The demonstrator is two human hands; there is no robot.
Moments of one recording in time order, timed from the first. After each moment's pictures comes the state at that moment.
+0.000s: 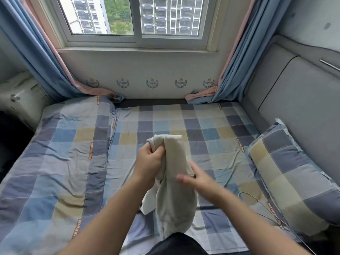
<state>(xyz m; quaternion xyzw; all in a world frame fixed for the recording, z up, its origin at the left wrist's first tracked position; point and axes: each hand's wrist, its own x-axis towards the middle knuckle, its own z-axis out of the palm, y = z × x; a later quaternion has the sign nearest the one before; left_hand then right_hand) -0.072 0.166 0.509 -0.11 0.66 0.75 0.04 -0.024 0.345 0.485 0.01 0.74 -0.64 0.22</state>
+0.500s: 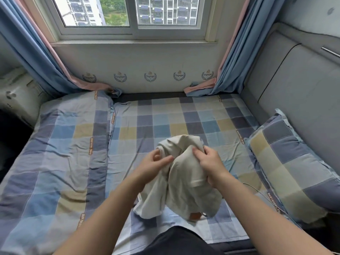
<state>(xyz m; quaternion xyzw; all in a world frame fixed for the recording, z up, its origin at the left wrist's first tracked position) -0.066 0.146 0.474 -0.05 0.73 0.64 0.24 -0.052 0.349 0.480 0.21 0.71 -0.67 0.05</state>
